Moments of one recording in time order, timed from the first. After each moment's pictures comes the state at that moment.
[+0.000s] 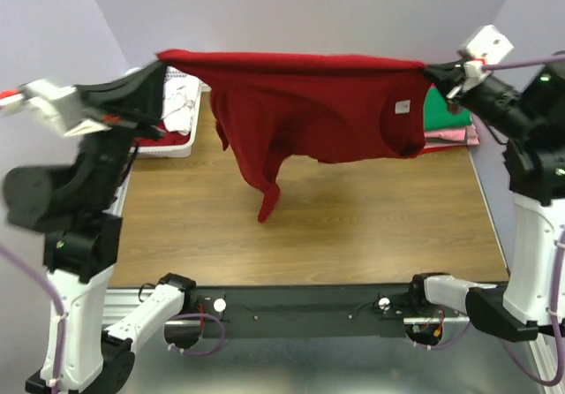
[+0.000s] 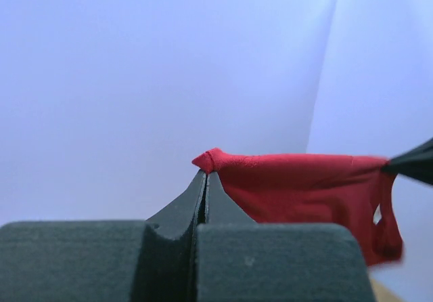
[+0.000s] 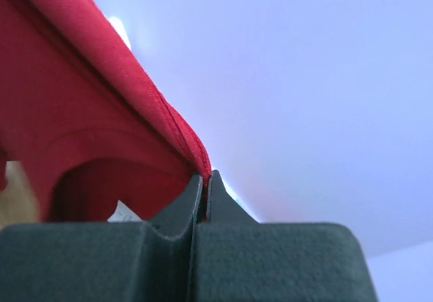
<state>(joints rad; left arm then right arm) -0.29 0.88 1.54 -0.11 0.16 -0.22 0.08 1.22 1.91 -0.76 -0.58 -0.56</state>
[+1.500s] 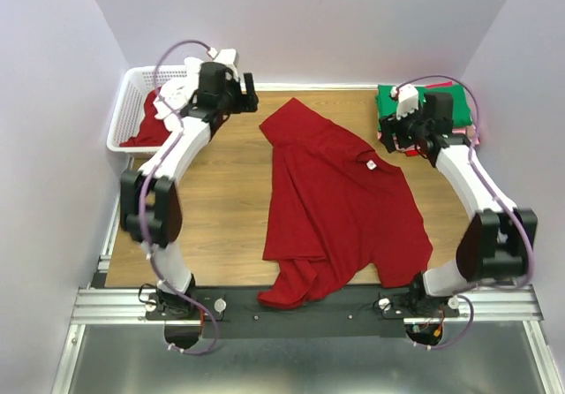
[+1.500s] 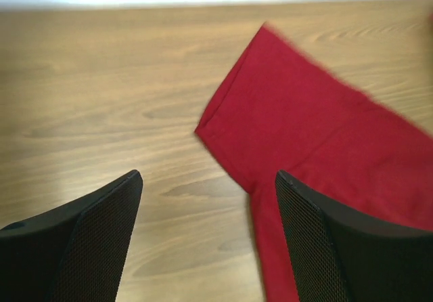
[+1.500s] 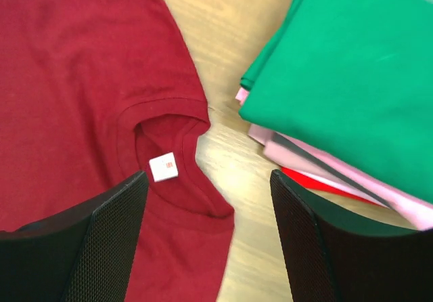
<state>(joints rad) -0.24 1.89 1.56 -0.16 0.08 -0.24 0.04 1.56 1.20 -0.30 -0.26 -0.39</state>
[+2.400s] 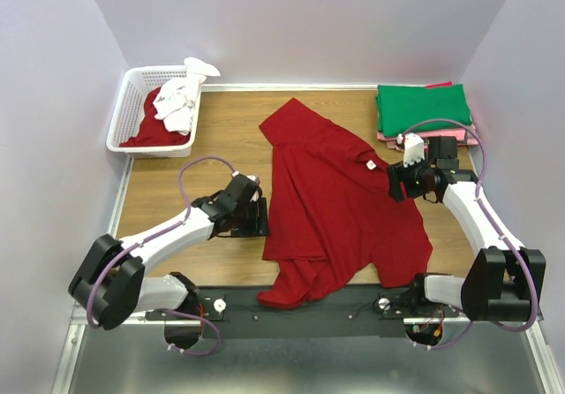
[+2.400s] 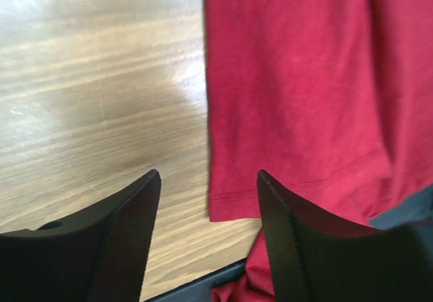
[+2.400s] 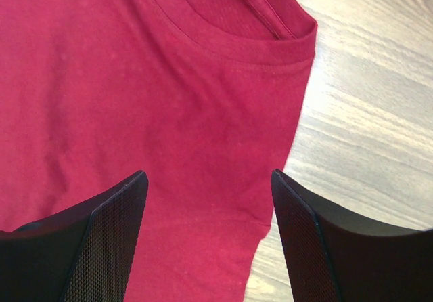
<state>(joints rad) -0.65 1.21 0.64 -0.43 0.09 -0.66 -0.03 1.25 0.85 -0.56 -0.25 -0.37</state>
